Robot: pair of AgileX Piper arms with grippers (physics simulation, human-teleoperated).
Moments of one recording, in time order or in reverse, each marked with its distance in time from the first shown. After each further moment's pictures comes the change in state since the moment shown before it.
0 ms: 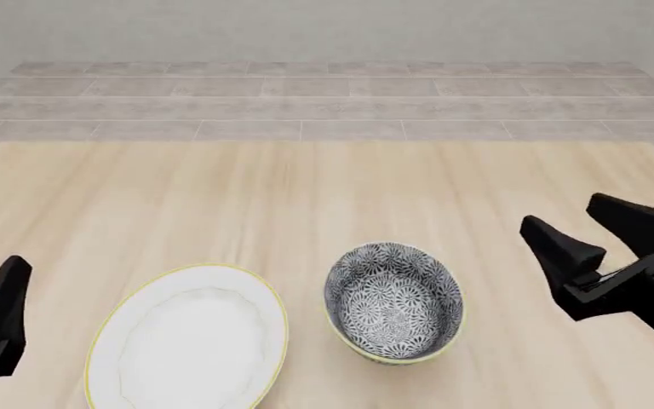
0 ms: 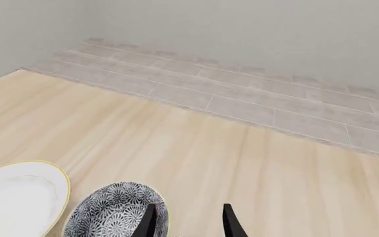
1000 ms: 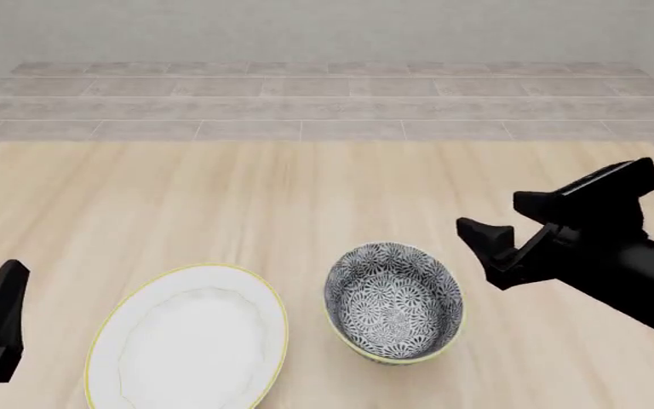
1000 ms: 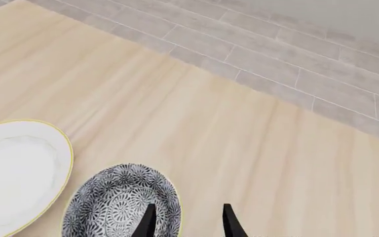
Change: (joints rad) left arm -0.002 -0.048 -0.001 0.042 0.012; right arm 0.078 0.368 -0.158 0.042 -0.053
